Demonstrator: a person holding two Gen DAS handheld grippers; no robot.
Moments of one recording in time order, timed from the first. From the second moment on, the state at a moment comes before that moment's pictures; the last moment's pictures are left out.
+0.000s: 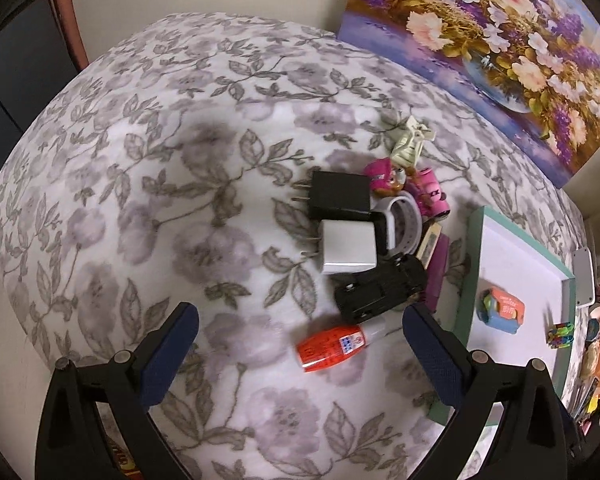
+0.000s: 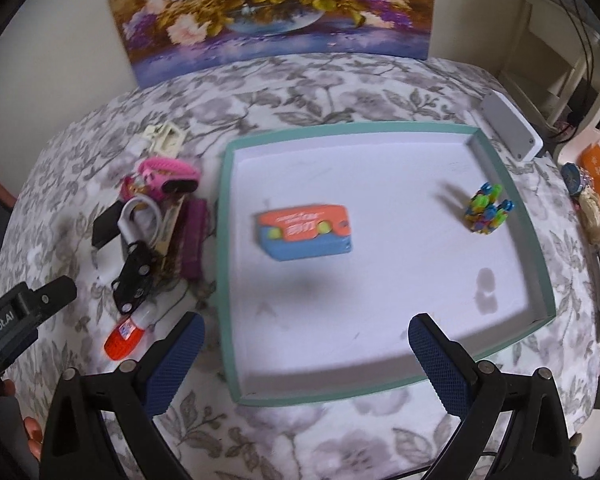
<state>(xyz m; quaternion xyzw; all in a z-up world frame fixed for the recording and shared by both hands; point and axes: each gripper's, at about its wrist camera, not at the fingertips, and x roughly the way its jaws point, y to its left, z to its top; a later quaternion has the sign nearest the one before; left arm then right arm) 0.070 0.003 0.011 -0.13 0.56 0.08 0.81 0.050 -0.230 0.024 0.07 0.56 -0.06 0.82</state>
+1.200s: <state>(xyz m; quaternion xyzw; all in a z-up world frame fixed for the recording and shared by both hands) 0.107 -0.050 -0.077 -0.08 0.62 0.09 0.77 0.063 -0.228 0.009 0.10 0.58 -0.07 0.80</state>
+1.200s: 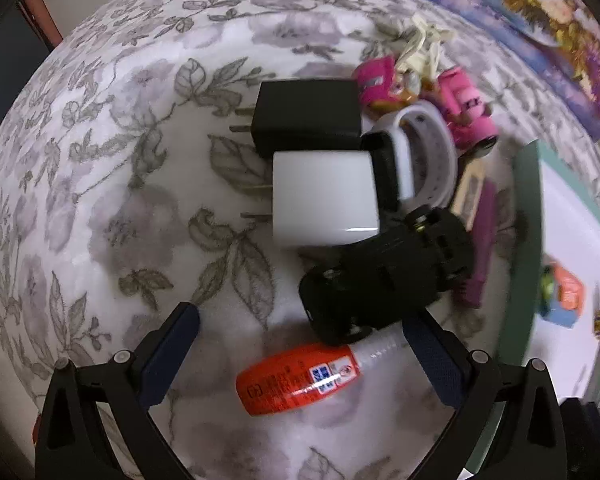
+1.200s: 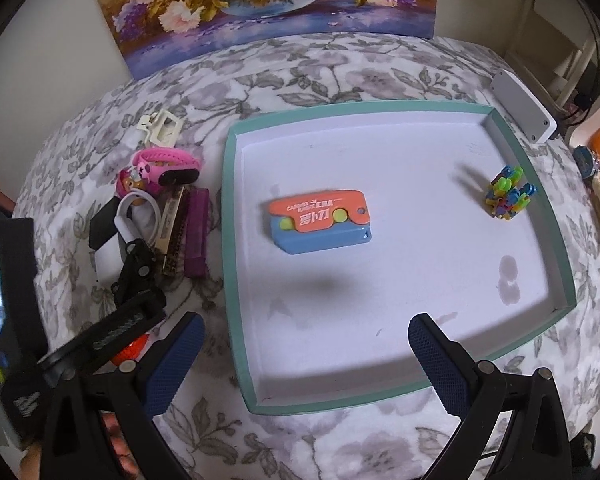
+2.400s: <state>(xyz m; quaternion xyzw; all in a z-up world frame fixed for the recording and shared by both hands) 0.017 -0.025 -0.066 -0.07 0.66 0.07 0.75 0.065 -0.218 0.006 0.08 0.59 -0.05 0.80</state>
